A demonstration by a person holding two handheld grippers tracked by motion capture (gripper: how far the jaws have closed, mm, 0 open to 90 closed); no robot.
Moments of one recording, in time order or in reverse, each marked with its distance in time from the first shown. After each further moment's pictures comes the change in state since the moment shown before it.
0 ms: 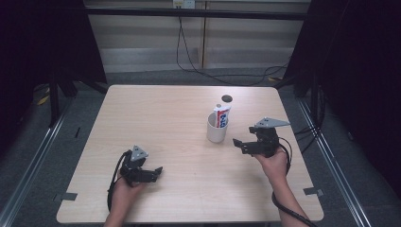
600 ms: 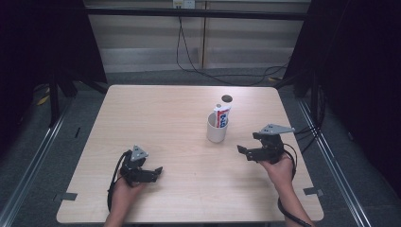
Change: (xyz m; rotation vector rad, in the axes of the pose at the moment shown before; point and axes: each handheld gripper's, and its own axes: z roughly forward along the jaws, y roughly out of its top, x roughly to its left) left arm 0.000 0.000 0.000 0.000 0.000 0.000; right arm -0.003 -0.020 -0.011 0.014 0.015 -0.014
